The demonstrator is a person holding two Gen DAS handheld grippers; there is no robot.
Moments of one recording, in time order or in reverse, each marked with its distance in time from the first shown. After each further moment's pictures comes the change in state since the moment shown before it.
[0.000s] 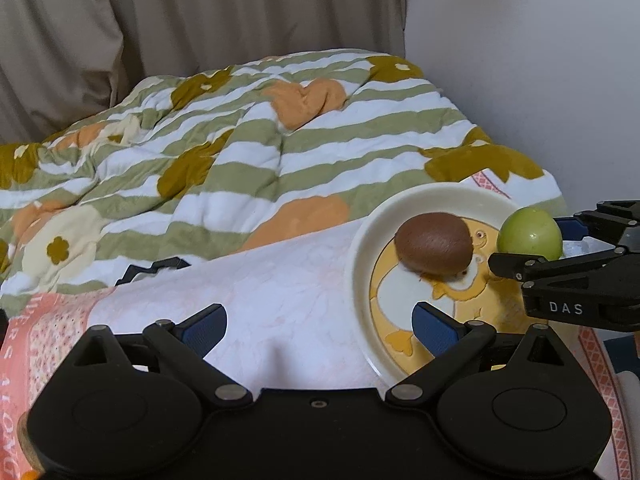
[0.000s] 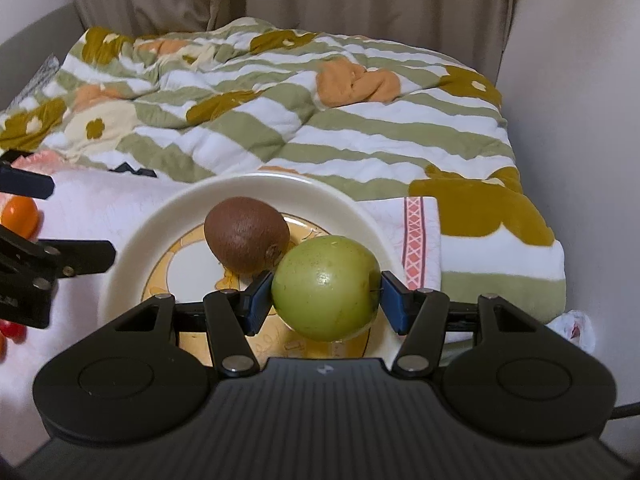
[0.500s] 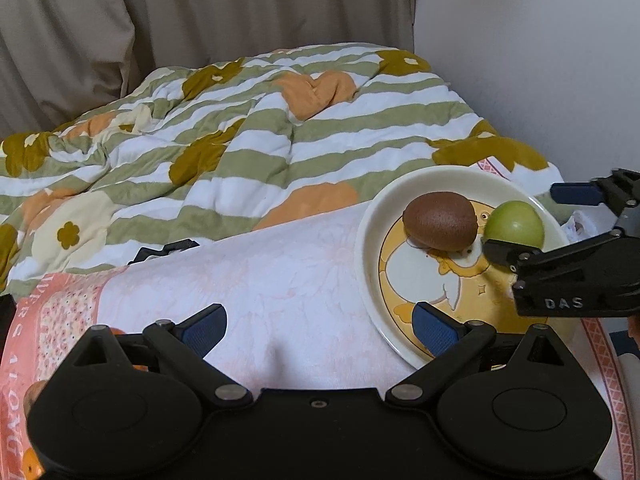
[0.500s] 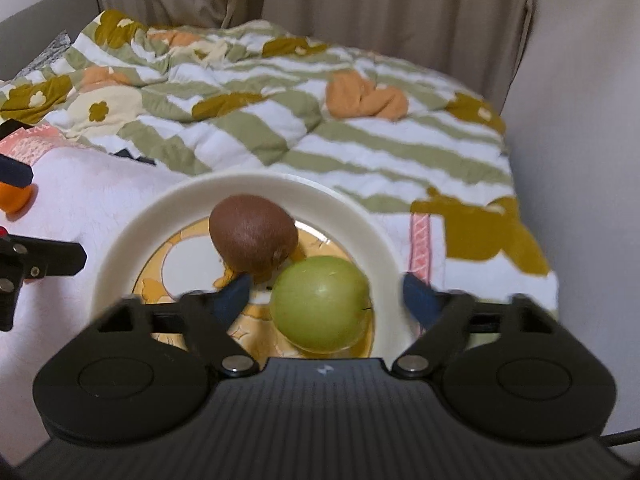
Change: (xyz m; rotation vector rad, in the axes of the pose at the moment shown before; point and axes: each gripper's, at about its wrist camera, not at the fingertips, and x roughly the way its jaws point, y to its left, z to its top) left arm -0.013 0.002 -0.014 -0.021 0.013 0.021; right arm -0.008 0.015 -0.007 -0.097 -0.075 -0.045
